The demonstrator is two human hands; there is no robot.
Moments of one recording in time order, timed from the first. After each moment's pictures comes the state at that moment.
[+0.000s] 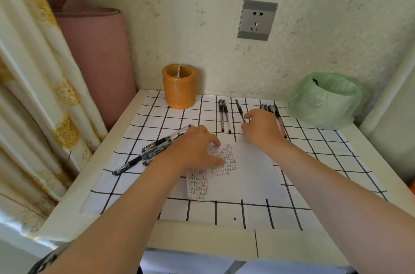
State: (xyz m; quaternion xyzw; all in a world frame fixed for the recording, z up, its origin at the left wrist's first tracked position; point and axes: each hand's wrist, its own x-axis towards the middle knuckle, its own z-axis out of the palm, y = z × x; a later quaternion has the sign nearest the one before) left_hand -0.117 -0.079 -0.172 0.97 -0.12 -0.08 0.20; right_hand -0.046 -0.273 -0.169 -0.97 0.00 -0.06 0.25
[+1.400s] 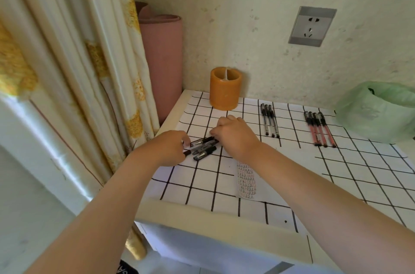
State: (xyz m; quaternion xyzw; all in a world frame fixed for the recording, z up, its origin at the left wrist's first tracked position) left_hand -0.163 0.069 -0.165 0.97 0.06 -0.12 0.21; right_hand -0.072 -0.125 -0.189 -0.91 -0.40 -0.11 0.00
